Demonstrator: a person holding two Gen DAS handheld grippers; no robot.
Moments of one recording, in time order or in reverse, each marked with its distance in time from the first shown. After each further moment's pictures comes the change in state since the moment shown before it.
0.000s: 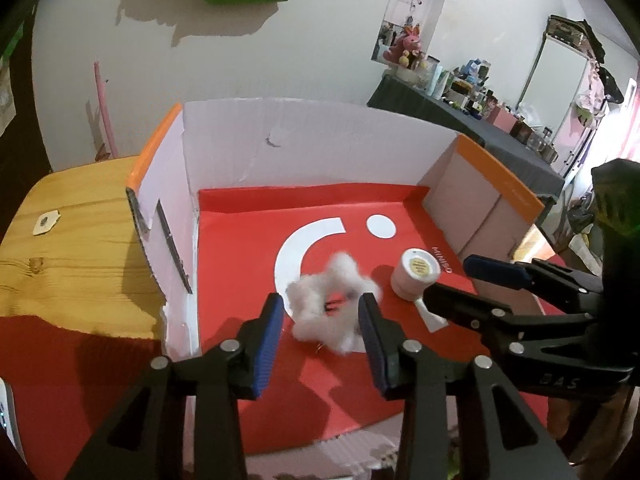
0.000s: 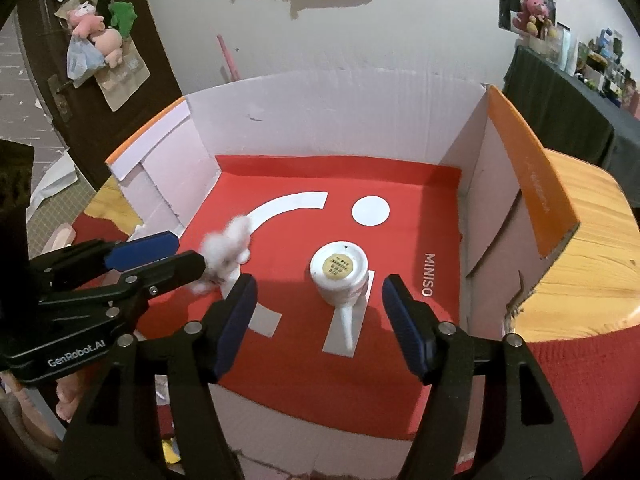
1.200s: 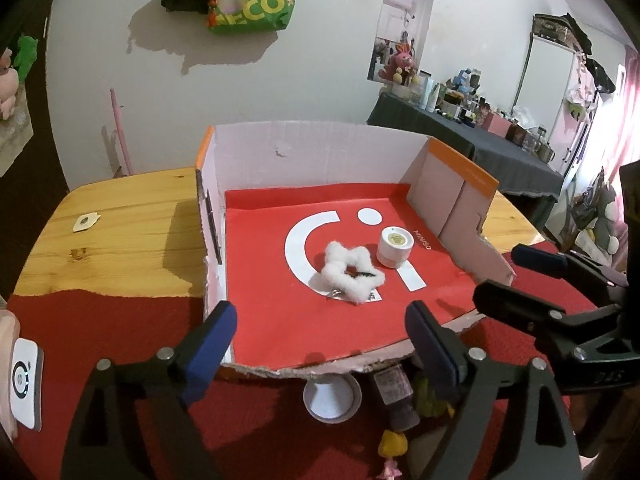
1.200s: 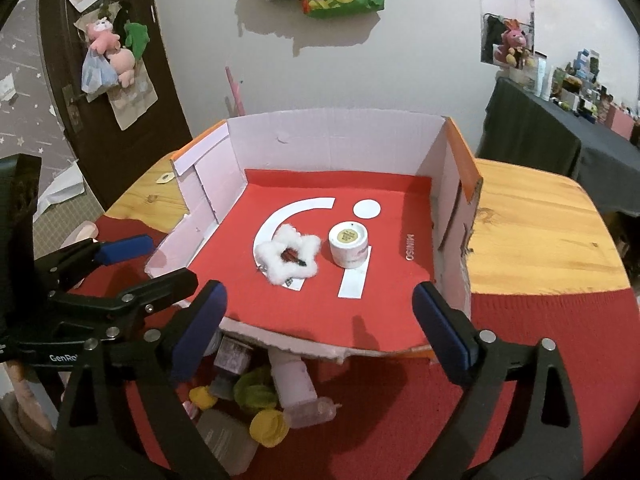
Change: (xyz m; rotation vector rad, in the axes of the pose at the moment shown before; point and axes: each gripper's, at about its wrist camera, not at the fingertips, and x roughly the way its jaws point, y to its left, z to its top) left arm -0.064 -0.015 -0.042 0.043 -0.088 0.053; right arm -0.072 0.022 -0.046 -0.009 -0.147 -0.038
